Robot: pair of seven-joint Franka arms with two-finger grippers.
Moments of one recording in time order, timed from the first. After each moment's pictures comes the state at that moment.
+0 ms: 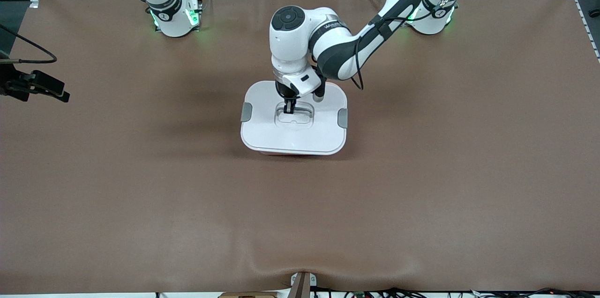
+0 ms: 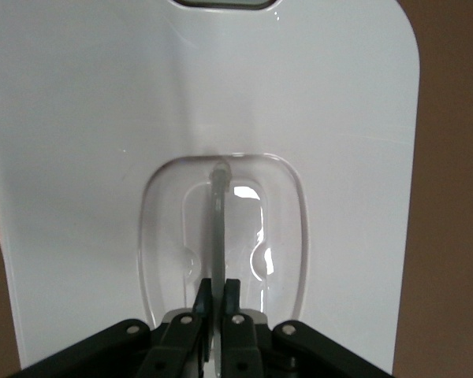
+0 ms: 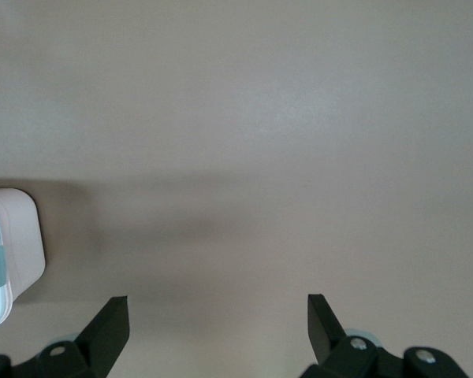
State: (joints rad) left arm -0.47 0.62 -0.55 -1.50 0.49 2.14 -2.64; right arm 0.02 0.07 -0.09 -1.49 0.02 1.53 -0.02
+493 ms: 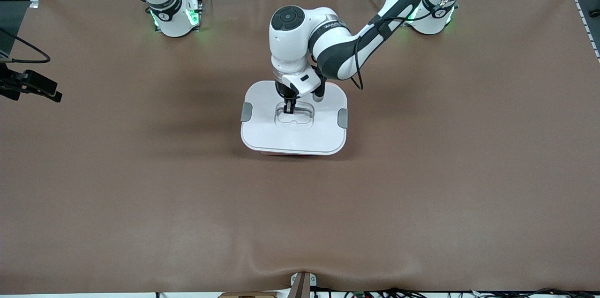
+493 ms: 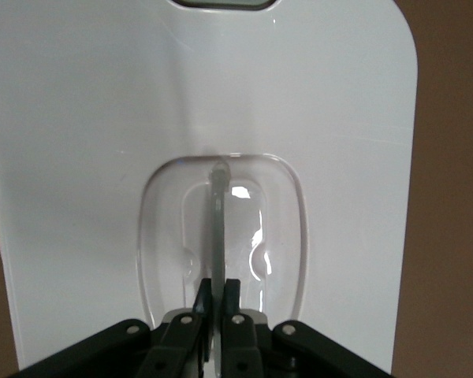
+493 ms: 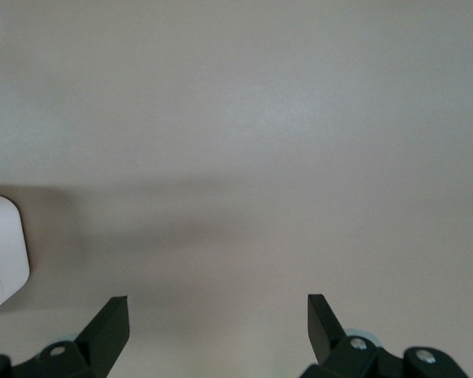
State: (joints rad) left arm -0.47 0.62 -0.55 -1.50 0.49 2.14 -2.64; right arm 0.02 0.07 -0.10 -1.48 -0.01 1.53 -0.02
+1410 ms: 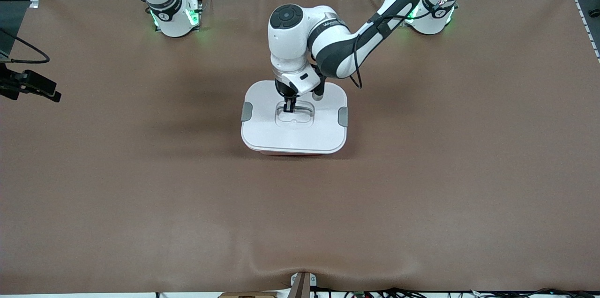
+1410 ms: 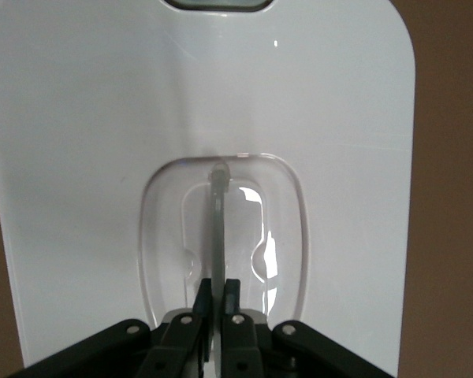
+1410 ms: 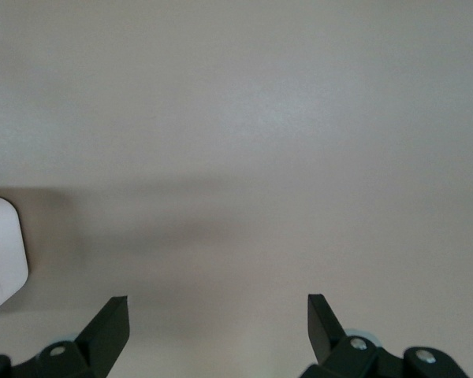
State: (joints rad) left arm -0.48 0.62 -0.56 -1.50 0.49 2.12 -2.64; right arm 0.02 0.07 -0.10 -1.48 -0.01 1.53 -0.02
